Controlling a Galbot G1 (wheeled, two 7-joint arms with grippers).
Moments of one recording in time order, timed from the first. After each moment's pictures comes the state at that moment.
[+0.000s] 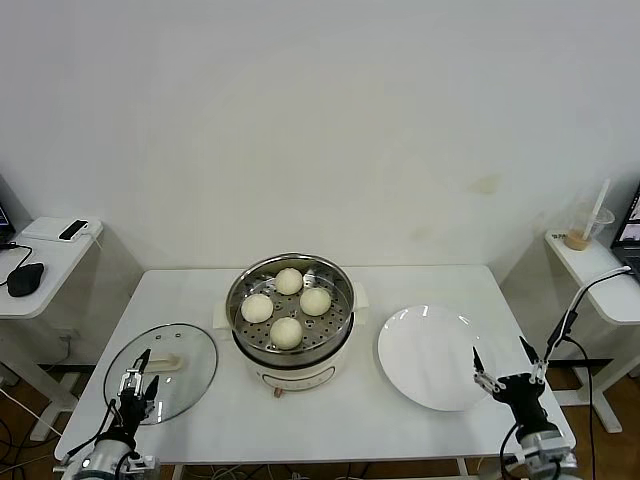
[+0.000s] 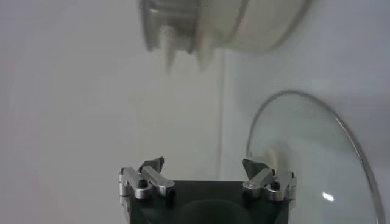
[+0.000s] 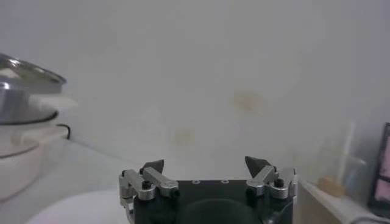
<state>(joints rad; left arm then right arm) 1.52 -1.11 -0.67 -1.70 1.18 -0.01 -0.12 -1.59 1.36 0.83 1.94 -0.03 0.13 -0.14</state>
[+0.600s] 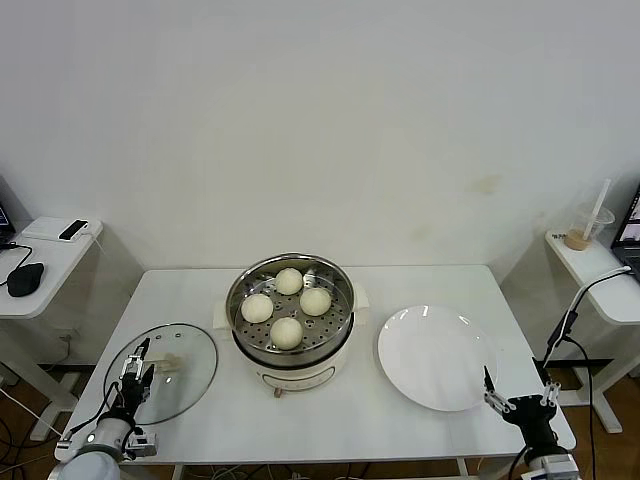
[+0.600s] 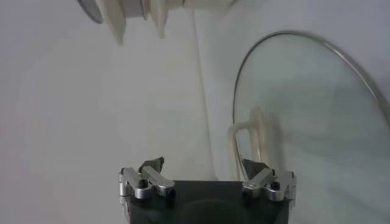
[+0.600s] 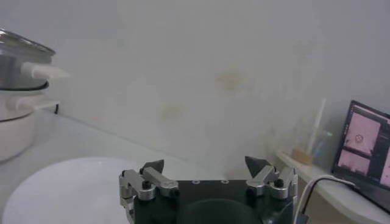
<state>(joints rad) 1.37 -1.08 -0.63 -1.53 1.23 -0.02 -0.11 -1.65 1.41 0.87 1.94 -0.06 0.16 -0.14</state>
